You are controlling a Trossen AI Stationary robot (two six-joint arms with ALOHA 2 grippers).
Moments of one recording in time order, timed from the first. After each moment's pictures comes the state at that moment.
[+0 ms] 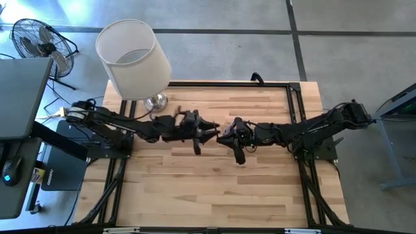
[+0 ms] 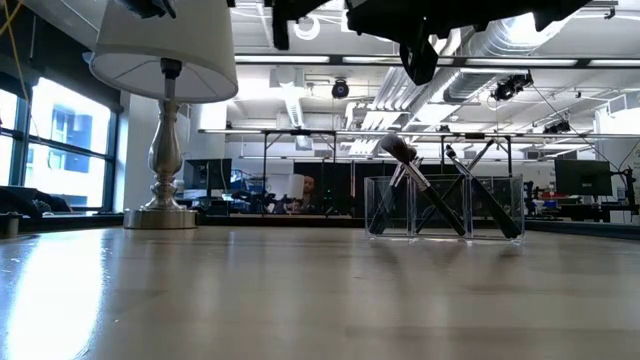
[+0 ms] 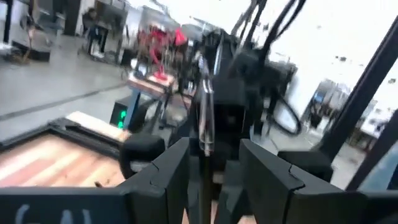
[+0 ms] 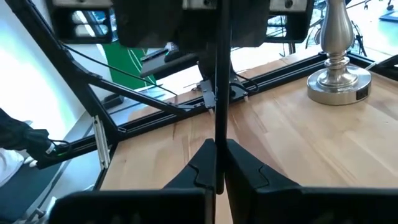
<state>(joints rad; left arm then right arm) -0.11 1.46 0.86 0.76 -0.21 -0.35 0.16 1.35 0.73 0.48 0.16 0.40</state>
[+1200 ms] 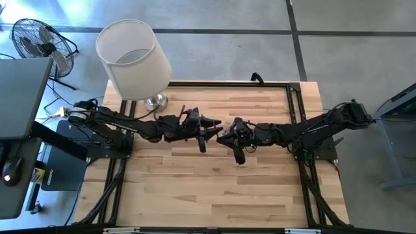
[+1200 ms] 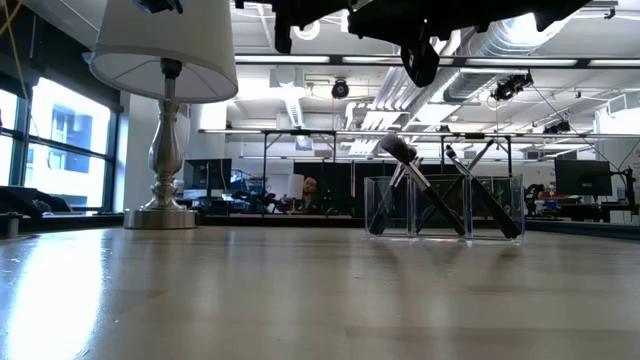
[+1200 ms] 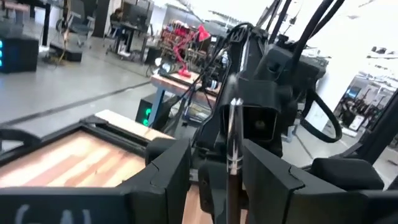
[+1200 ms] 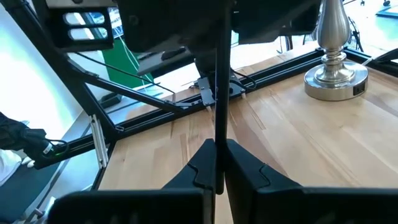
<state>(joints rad) -0.11 1.49 0.93 0.68 -0.31 -0.31 0.16 1.35 0.73 0.47 0.17 0.41</state>
